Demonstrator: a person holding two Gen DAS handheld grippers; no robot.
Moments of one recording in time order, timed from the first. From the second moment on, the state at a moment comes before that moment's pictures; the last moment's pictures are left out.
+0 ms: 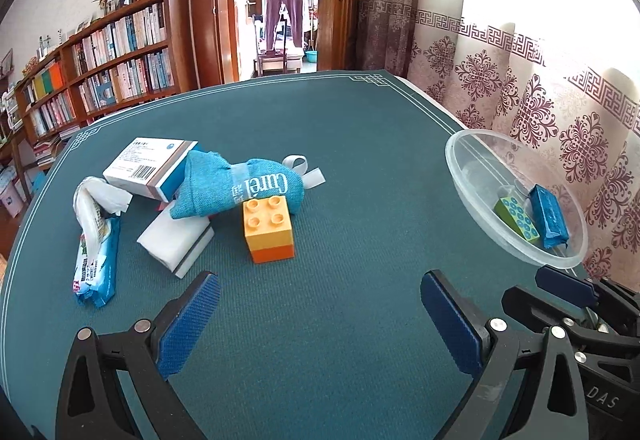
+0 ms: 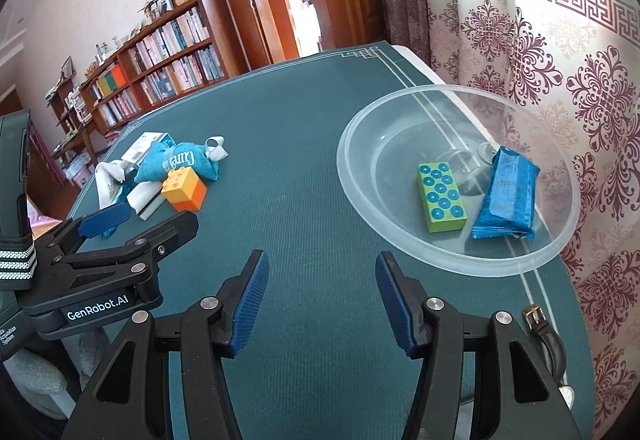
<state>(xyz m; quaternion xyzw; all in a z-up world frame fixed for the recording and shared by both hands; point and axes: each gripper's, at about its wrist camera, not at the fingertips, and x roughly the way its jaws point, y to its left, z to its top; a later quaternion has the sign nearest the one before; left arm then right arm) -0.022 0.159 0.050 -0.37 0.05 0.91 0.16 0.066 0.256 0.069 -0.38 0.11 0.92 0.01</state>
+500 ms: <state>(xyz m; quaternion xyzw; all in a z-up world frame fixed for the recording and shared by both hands) -0.029 0.073 0.035 -0.39 -0.01 0.92 0.07 0.052 0.213 0.049 -0.41 0.09 0.91 -0.03</state>
